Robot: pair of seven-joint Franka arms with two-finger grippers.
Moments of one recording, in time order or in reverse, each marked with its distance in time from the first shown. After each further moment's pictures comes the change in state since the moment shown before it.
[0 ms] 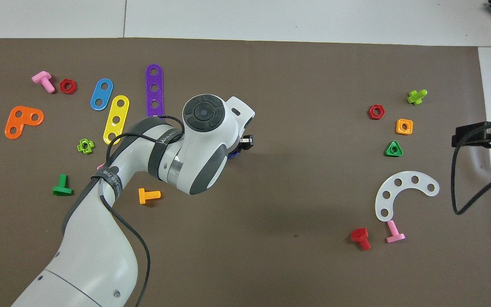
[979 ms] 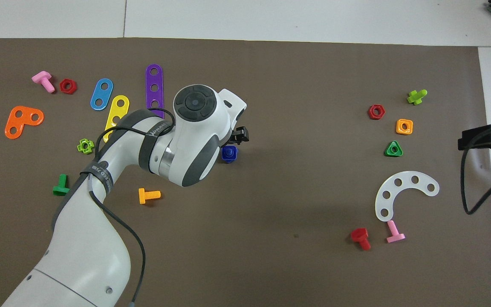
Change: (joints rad) left arm 0.006 0.004 0.060 0.101 0.001 -0.130 -0.002; right arm 0.064 0.020 -0.099 0.001 0.000 -0.015 -0.077
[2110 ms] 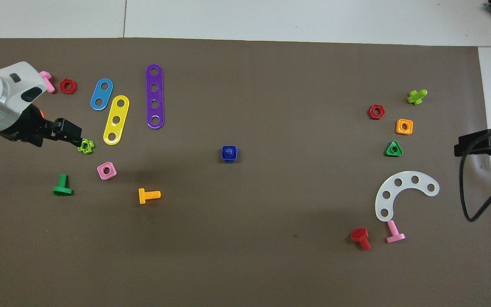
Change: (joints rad) left arm 0.501 -0.361 0.027 -0.163 0.034 -0.355 0.659; right arm 0.010 0.000 -0.001 0.020 0.021 -0.061 0.000
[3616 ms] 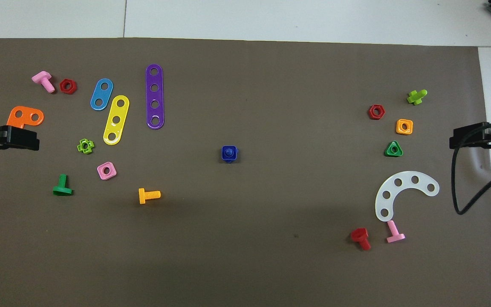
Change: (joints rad) left arm 0.002 -0.205 -0.019 0.009 0.066 -0.038 -0.058; right arm 0.023 0.003 0.000 0.006 -0.006 0.039 0.044
